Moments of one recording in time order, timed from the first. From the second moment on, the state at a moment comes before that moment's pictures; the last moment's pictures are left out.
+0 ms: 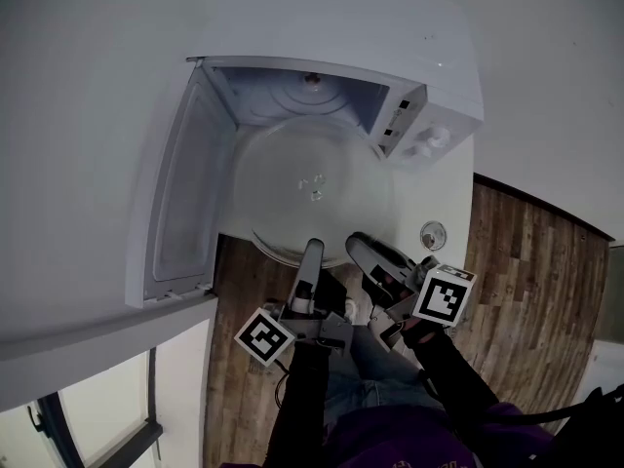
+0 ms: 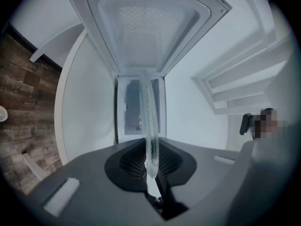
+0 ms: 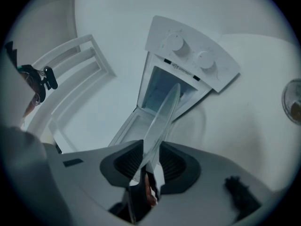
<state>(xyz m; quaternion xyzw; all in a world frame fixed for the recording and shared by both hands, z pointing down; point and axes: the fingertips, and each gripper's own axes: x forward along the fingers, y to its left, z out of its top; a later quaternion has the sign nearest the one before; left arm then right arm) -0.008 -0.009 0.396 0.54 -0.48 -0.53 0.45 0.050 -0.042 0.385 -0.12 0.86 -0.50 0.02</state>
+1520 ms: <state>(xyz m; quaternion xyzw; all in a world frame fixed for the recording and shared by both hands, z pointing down) -0.100 -0.163 0.413 0.56 -0.46 -0.52 0.45 0.036 -0.079 0.438 -0.24 0.84 -0.47 -0.10</state>
